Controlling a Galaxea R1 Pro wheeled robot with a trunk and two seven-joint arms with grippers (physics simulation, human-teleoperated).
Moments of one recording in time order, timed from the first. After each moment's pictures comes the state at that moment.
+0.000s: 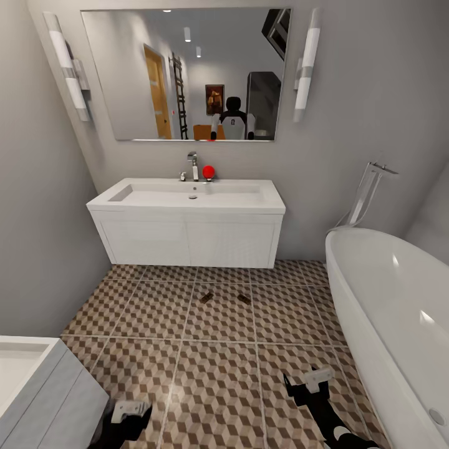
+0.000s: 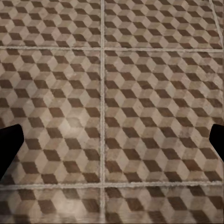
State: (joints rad) left arm -0.53 0.10 0.01 0.07 0.03 -0.55 -0.18; right arm -0.57 -0.05 0.14 -0.02 0.04 -0.66 0.01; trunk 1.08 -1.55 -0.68
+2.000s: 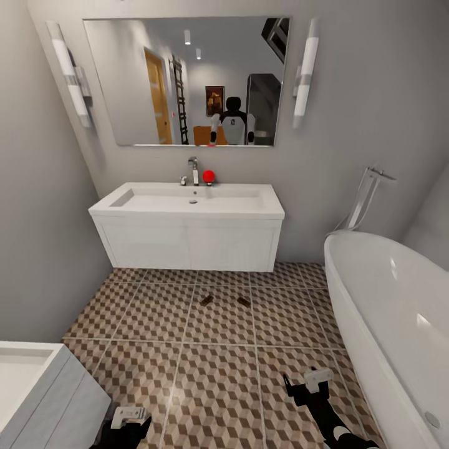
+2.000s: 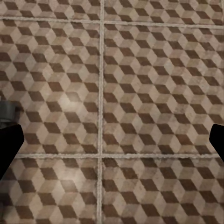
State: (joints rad) left arm -0.53 0.11 0.01 0.07 0.03 -0.41 -0.18; right arm -0.57 -0.05 0.14 -0.02 0.04 -0.66 0.01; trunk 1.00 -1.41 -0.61
